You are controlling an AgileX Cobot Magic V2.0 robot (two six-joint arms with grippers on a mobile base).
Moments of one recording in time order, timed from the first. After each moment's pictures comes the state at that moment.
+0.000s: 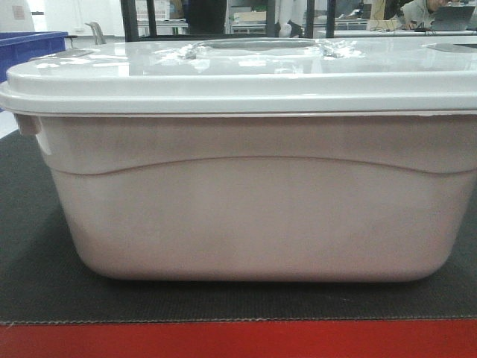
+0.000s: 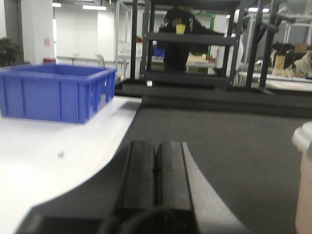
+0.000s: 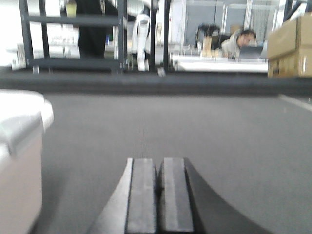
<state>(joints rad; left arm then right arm) -0.01 -0.01 -0.07 -0.11 -0.08 0.11 -0.06 -0.01 -0.02 0.08 -0.06 -0.04</state>
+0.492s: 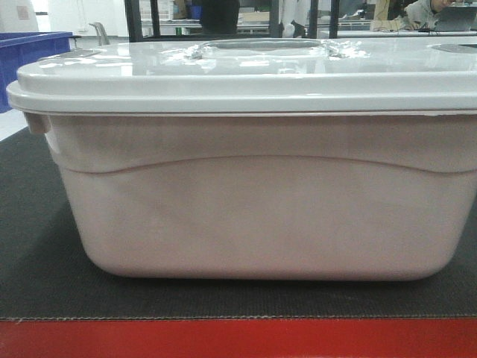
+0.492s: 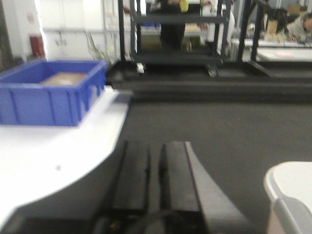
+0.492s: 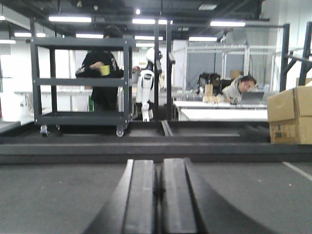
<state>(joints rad) -0.04 0.40 -0.65 -0.11 0.32 0.11 -0.06 0.40 -0.52 0.09 -0.04 -0.04</state>
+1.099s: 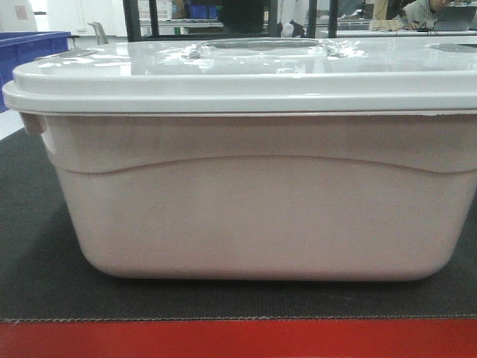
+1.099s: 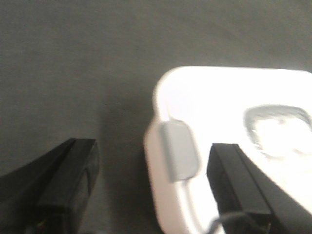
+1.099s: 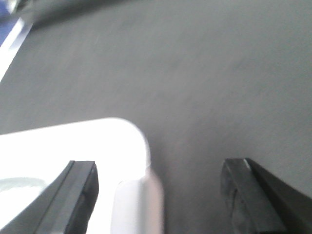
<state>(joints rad) -0.05 0.96 -1.06 -0.60 0.86 0.34 -0.06 0.92 -0.98 0.45 0.70 -0.04</state>
